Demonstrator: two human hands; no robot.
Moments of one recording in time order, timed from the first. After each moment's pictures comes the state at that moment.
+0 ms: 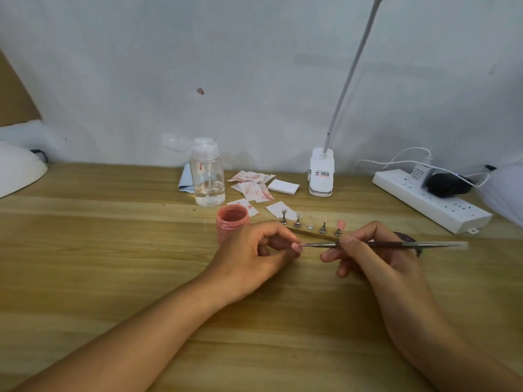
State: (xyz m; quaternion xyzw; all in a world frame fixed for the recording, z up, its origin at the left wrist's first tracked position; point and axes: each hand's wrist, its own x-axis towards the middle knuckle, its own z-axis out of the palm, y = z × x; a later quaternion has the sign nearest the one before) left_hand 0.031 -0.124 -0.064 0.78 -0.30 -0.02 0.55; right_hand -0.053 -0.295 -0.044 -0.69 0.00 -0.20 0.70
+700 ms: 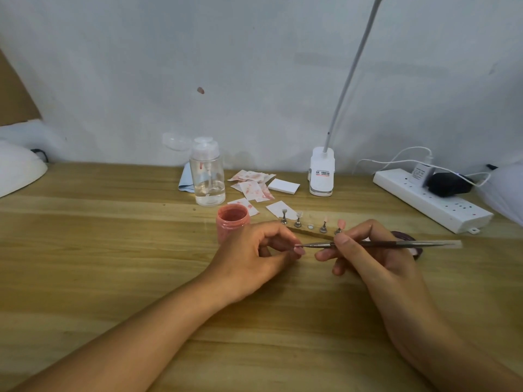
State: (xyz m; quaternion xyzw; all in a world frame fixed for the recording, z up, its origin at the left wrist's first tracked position) left_hand 0.029 -0.127 -0.062 0.78 -0.28 -0.02 0.55; right_hand -0.052 -0.294 -0.045 -0.69 -0.03 -0.20 0.69
